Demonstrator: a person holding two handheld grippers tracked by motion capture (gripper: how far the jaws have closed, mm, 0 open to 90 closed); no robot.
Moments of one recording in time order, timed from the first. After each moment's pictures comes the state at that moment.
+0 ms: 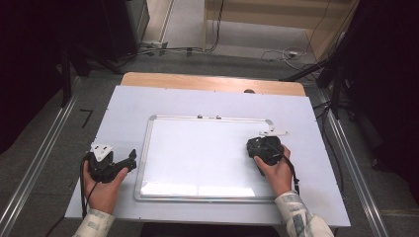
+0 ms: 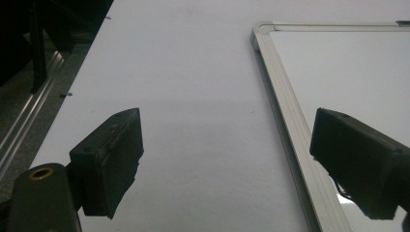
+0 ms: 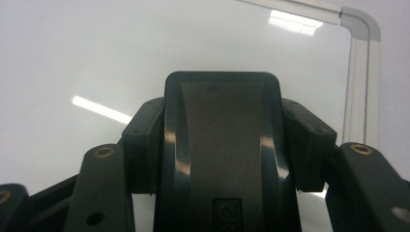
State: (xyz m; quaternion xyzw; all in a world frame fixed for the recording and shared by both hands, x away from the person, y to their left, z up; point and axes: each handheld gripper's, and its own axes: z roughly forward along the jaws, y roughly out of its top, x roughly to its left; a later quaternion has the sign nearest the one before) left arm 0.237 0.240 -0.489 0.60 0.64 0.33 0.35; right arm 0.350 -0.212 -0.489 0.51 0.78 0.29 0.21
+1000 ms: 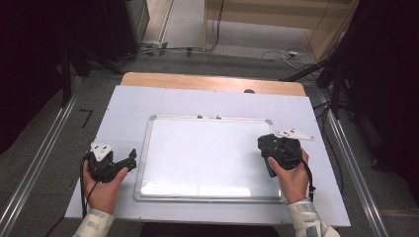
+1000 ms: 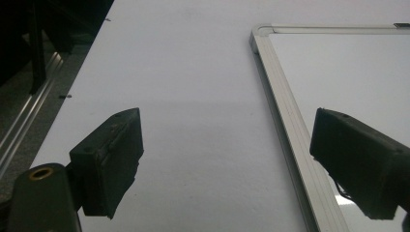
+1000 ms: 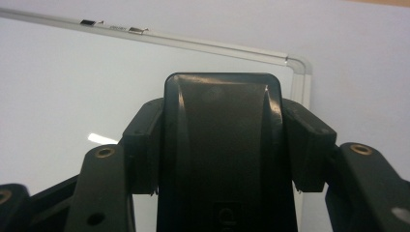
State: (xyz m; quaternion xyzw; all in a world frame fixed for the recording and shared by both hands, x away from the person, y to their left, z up) left arm 0.238 0.240 -0.489 0.60 0.64 0.33 0.36; right arm 0.317 -0.239 -0.439 0.52 0.74 0.36 0.23
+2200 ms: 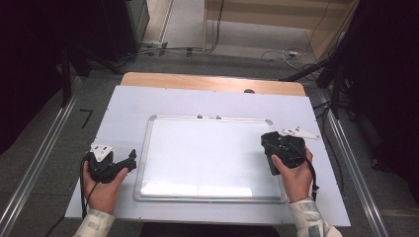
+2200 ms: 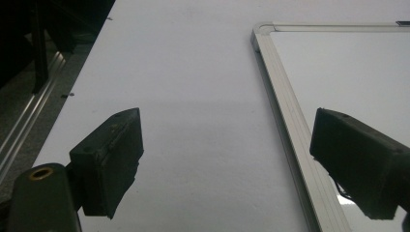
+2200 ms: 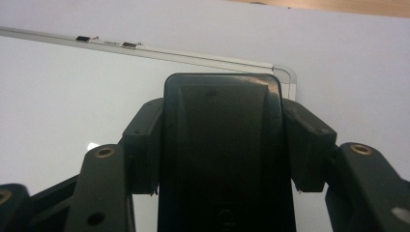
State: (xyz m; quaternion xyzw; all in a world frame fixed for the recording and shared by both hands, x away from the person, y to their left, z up) left arm 0.236 0.240 -0.489 0.60 0.64 0.33 0.35; right arm 0.319 -0.245 -0.433 0.53 0.73 0.37 0.23
